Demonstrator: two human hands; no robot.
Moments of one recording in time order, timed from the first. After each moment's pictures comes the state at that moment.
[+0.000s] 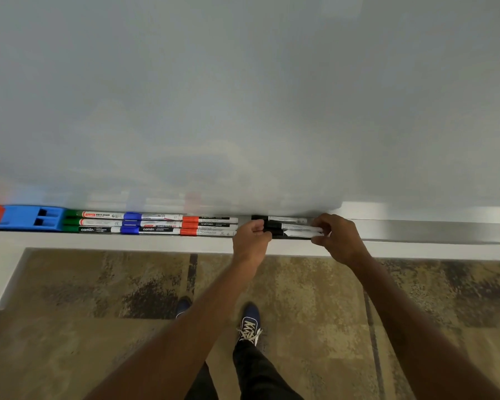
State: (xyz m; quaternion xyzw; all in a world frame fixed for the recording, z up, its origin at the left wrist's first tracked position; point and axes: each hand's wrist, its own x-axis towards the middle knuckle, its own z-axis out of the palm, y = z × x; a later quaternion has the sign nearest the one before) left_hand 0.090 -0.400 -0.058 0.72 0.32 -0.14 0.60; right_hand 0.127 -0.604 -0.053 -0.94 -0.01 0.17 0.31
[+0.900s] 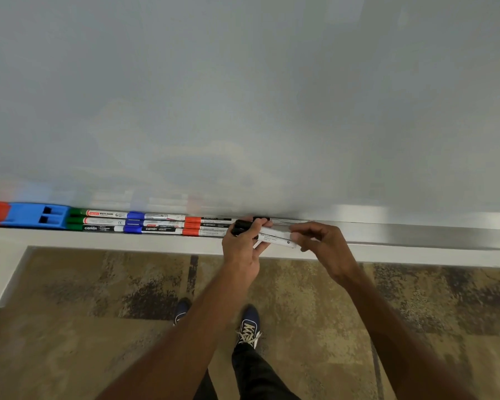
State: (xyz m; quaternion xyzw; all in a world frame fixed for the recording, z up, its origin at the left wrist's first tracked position) left_hand 0.079 -0.390 -0.036 0.36 0.41 -0.07 0.84; right_hand 0.101 -0.572 -0.042 -0.78 0.01 0.17 0.60
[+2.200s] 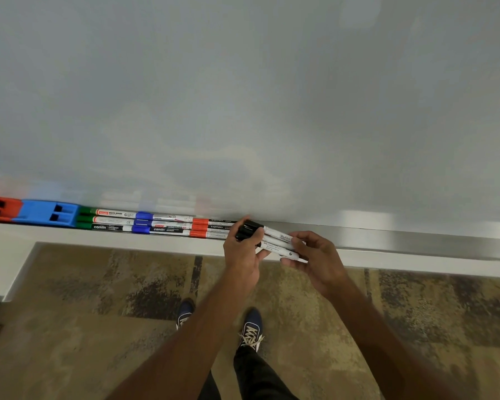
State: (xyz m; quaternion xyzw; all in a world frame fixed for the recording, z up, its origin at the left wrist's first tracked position) left_hand 0.077 -0.381 -0.035 0.38 0.44 -0.03 0.81; right_hand 0.086 -0.537 -0.048 -0.58 0.19 0.24 0.75
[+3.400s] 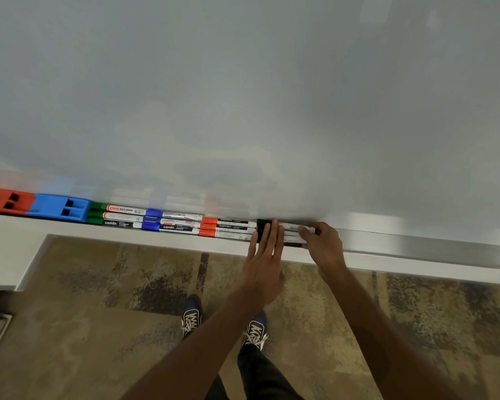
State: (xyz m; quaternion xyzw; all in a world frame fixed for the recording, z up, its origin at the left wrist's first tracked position) left_hand 0.048 -0.382 -0.090 0.98 -0.09 -0.13 0.12; right_hand 0.121 -0.517 -0.067 -0.81 0.23 0.16 0.51
